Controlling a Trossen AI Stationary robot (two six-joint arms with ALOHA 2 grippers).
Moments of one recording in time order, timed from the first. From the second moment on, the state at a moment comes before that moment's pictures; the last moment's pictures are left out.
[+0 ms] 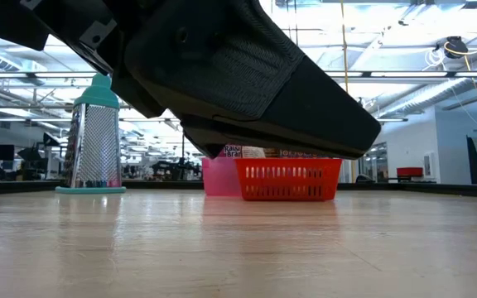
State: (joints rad) left arm -0.55 2.13 1.20 0.42 -0.17 -0.36; right arm 0.87 1.84 1.24 -0.71 -0.21 1.01
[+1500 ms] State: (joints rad) left arm -0.55 2.13 1.20 0.42 -0.17 -0.37; right arm 0.85 1.85 1.24 -0.73 -0.21 0.98
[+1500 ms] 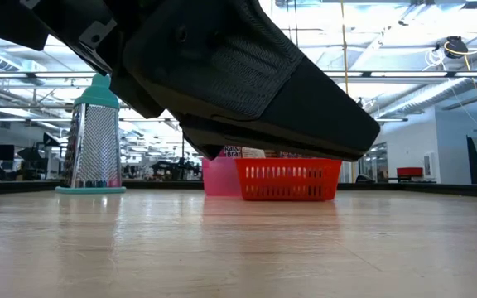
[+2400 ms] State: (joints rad) left arm -0.55 2.13 1.20 0.42 -0.17 -0.37; right arm 0.80 1.85 1.24 -0.68 -0.27 0.91
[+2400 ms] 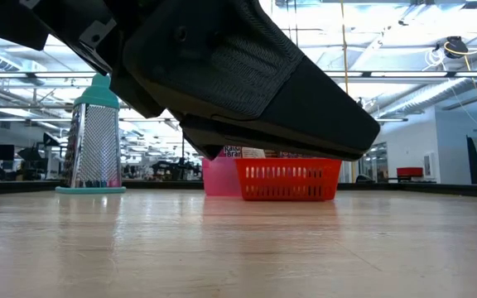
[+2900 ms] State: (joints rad) left arm -0.55 2.13 1.20 0.42 -0.17 -0.37; right arm 0.75 1.85 1.24 -0.74 -0.29 0.88
